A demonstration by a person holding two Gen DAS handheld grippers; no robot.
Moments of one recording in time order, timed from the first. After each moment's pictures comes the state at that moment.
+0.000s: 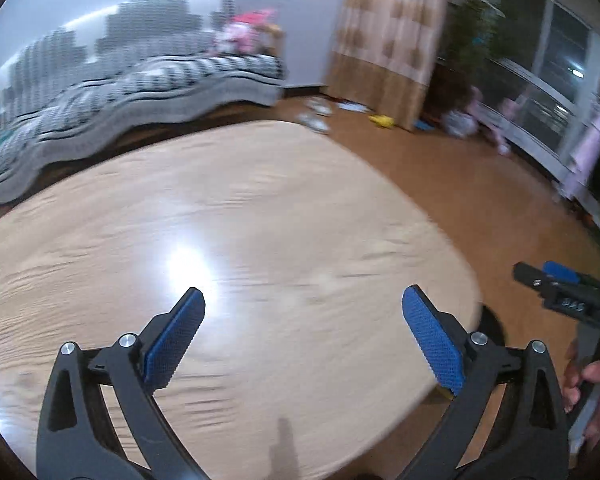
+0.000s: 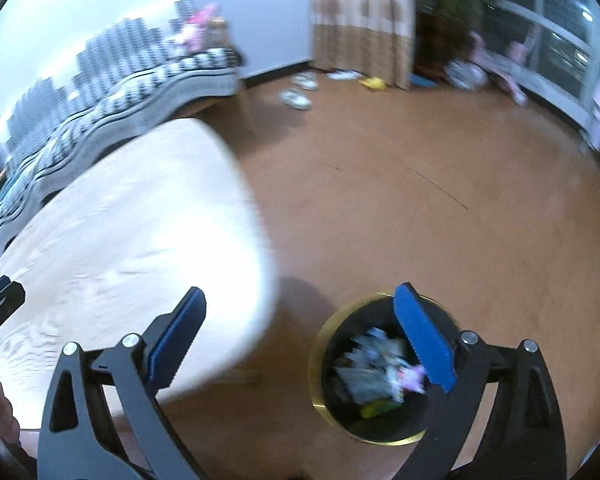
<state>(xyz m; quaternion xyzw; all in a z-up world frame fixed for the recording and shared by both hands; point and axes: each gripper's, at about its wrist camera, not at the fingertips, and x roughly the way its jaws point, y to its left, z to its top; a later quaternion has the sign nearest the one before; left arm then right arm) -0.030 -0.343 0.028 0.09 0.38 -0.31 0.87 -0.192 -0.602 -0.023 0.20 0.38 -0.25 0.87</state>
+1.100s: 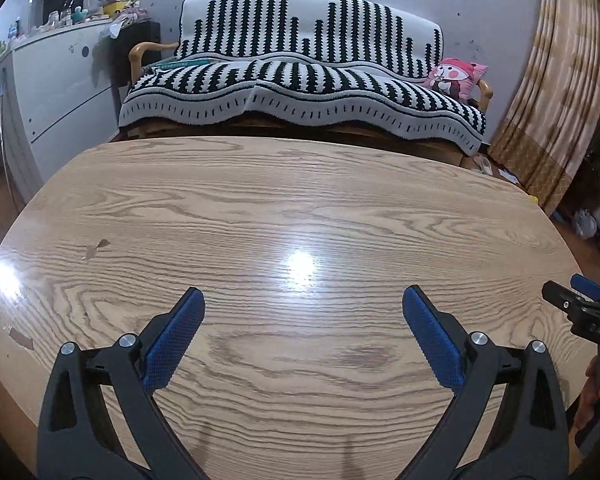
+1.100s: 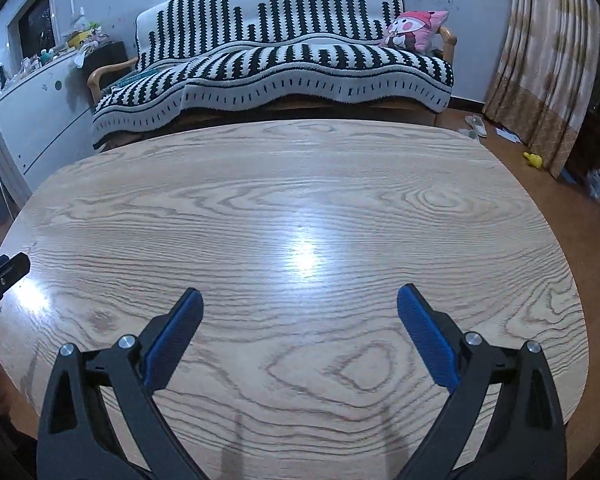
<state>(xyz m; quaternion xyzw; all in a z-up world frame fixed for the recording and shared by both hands) 0.057 -0.017 0.018 -0.02 0.38 -0.07 0.92 0.021 -0.310 -0.007 0.06 0.40 -0.04 0.91</state>
